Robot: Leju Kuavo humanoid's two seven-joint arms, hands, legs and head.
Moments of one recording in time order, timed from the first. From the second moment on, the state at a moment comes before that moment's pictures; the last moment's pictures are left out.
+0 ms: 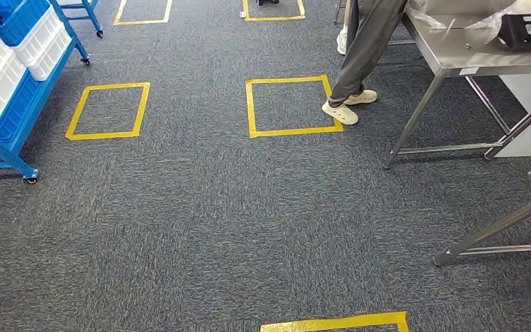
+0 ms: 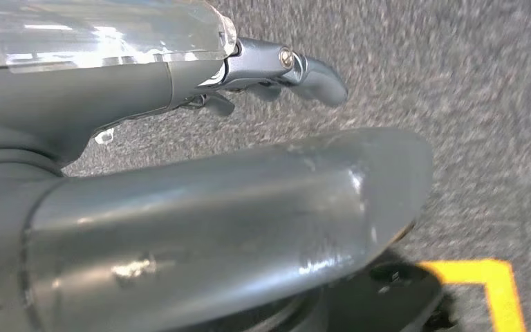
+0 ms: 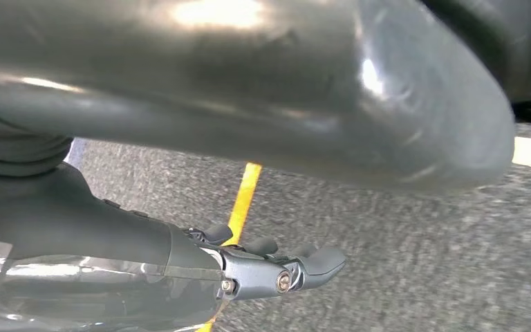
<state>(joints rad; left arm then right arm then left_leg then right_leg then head) -0.08 -0.03 -1.45 -0.12 1.25 0.22 -0.45 0.00 0.05 0.28 -0.15 0.01 -0.15 -0.15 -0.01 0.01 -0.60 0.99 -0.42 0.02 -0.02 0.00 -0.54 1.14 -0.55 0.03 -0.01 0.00</state>
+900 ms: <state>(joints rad) -0.08 -0.03 -1.46 -0.12 1.25 0.25 -0.42 0.00 0.05 0.29 -0.15 0.03 -0.10 -0.16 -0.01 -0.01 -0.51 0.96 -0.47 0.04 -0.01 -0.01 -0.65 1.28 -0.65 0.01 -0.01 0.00</state>
